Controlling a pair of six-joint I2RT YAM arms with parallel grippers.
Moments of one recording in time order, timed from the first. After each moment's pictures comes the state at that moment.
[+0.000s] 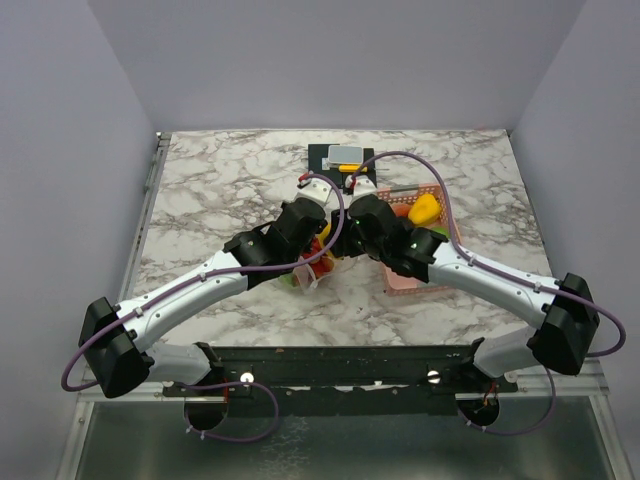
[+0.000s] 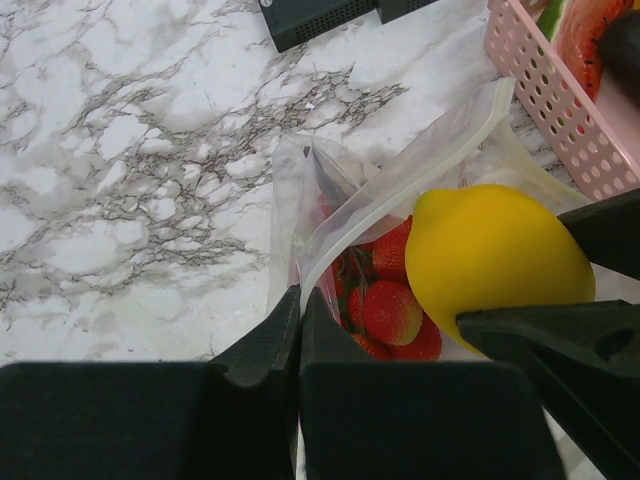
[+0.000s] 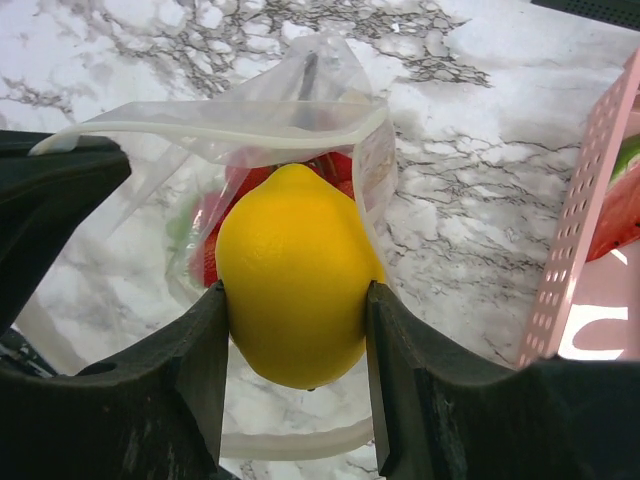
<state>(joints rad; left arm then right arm) -0.89 1.27 1.10 -0.46 -0.55 -0.18 0.92 1.40 1.12 -0.31 0.26 0.43</state>
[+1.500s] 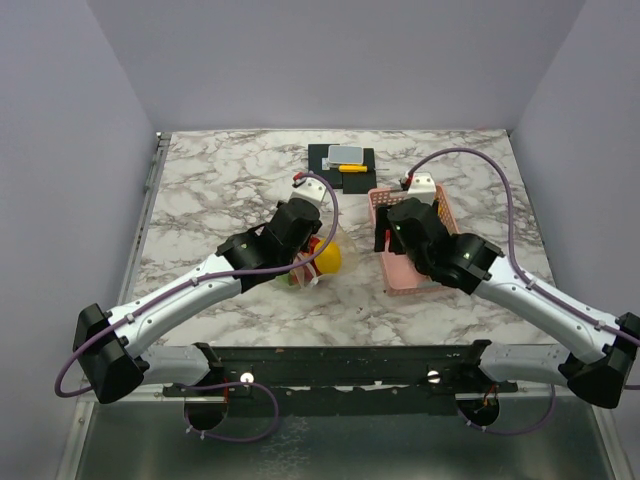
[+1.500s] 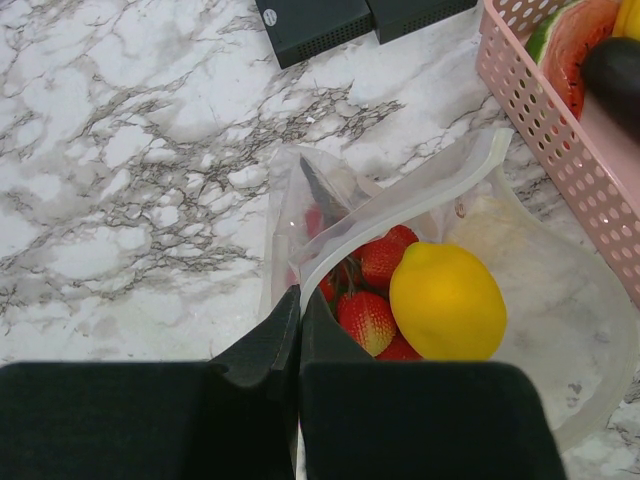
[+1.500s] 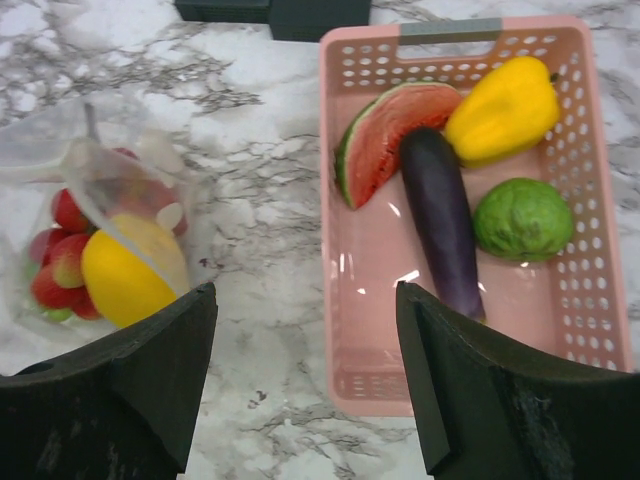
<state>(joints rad) -0.89 1.23 1.09 -0.45 -0.55 -0.18 0.89 1.15 1.13 -0.62 0.61 0.50</state>
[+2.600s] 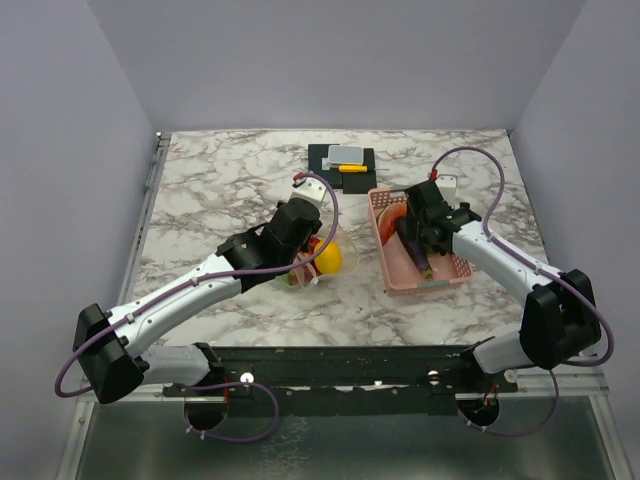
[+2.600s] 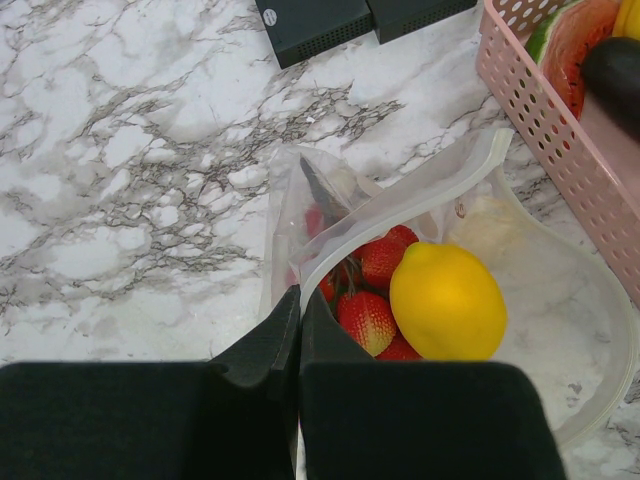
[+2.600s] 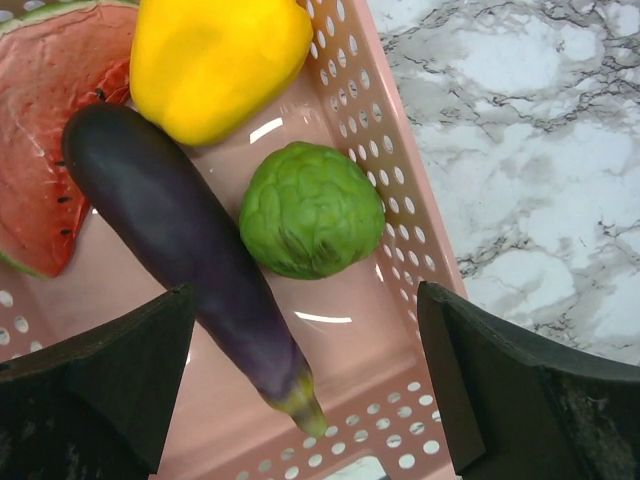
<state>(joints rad) -0.89 1.23 1.09 -0.45 -0.55 -0.18 0.45 1.42 1.01 -0.60 0.62 0.43</state>
